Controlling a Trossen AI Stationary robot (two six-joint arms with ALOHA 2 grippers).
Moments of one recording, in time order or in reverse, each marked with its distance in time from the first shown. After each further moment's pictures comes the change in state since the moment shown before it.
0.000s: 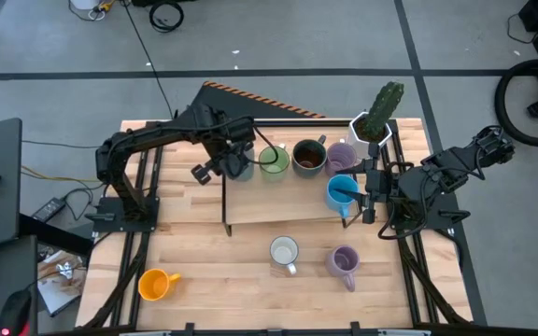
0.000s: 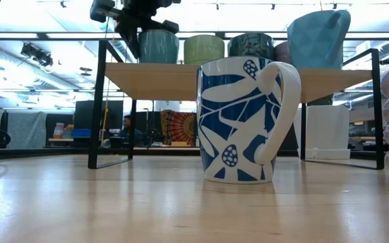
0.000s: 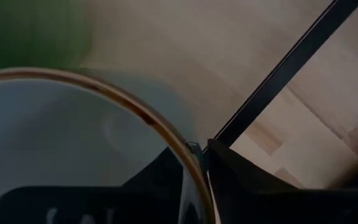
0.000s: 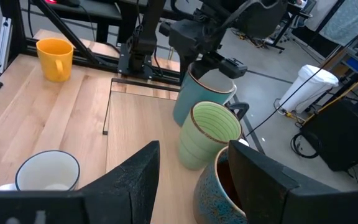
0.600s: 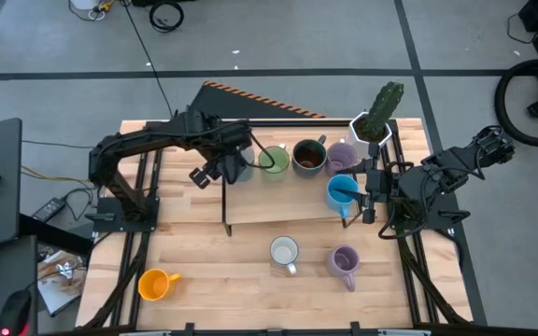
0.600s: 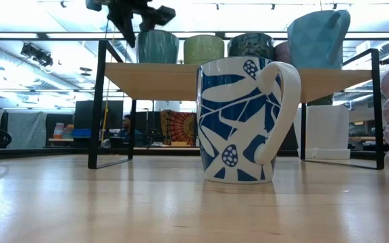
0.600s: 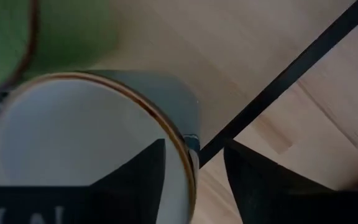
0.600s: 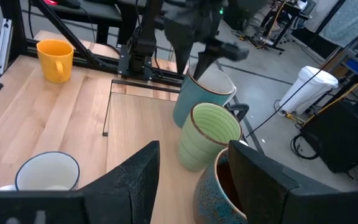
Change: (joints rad) left arm -0.071 -0.062 0.000 0.026 -0.107 -0.114; right arm 0.000 0.000 0.000 0.007 0.000 -0.006
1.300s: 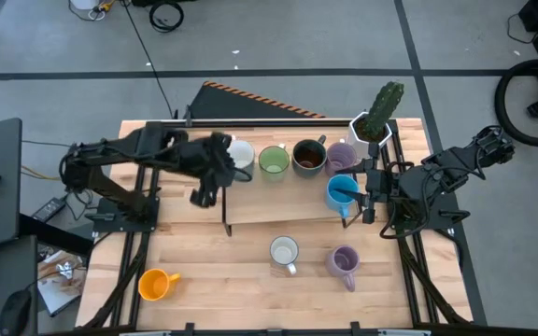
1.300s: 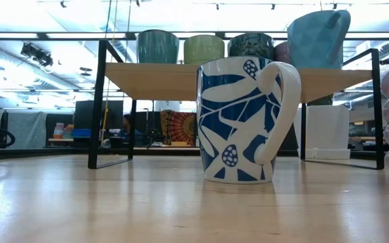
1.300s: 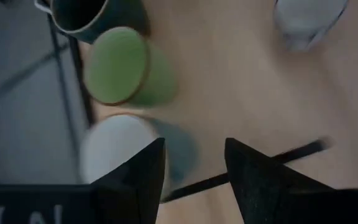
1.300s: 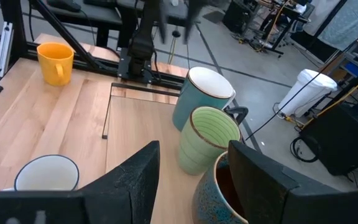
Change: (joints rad) left arm -0.239 -0.190 0.001 0.167 -0.180 -0.579; right arm 0.000 0.001 0.000 0.014 0.000 -0.013
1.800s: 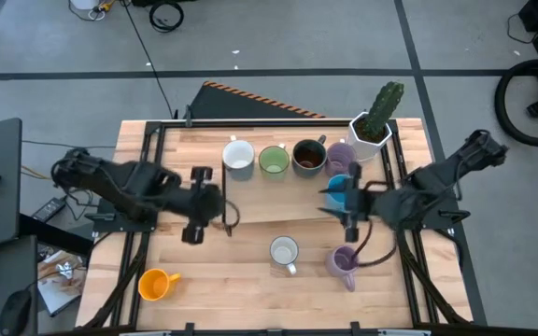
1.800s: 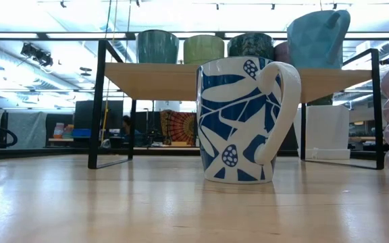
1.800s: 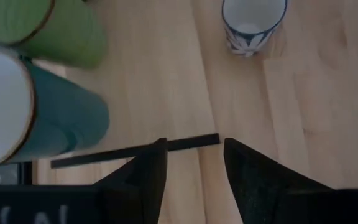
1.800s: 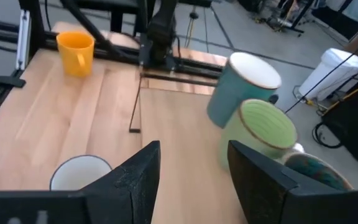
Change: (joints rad) left arm -0.299 -0.064 -0.173 -0.023 -0.089 -0.575; right arm 0.029 0.176 0.023 0.046 -0.020 0.127
